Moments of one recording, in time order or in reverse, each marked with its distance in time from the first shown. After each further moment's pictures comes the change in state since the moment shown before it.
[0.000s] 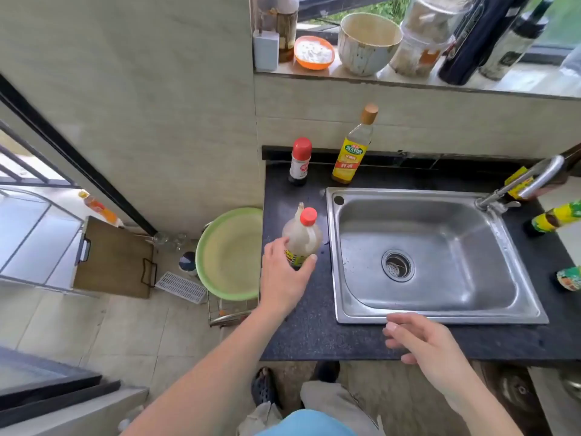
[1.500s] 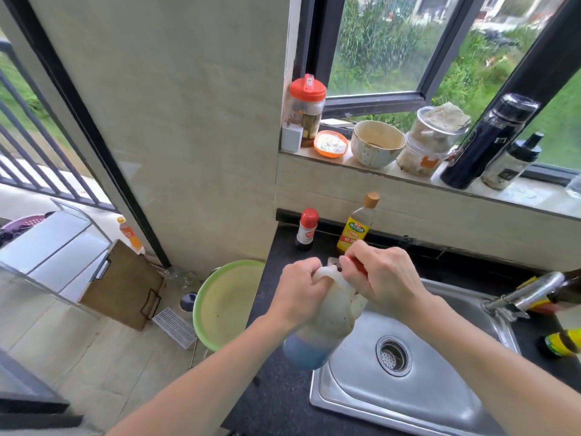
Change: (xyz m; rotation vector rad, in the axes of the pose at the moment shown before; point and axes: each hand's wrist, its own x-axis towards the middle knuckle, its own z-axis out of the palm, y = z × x) left_hand 0.015 0.127 -0.002 -0.083 0.044 0.255; right_hand 0.095 -0.189 -0.026 -0.711 0.173 -1.543
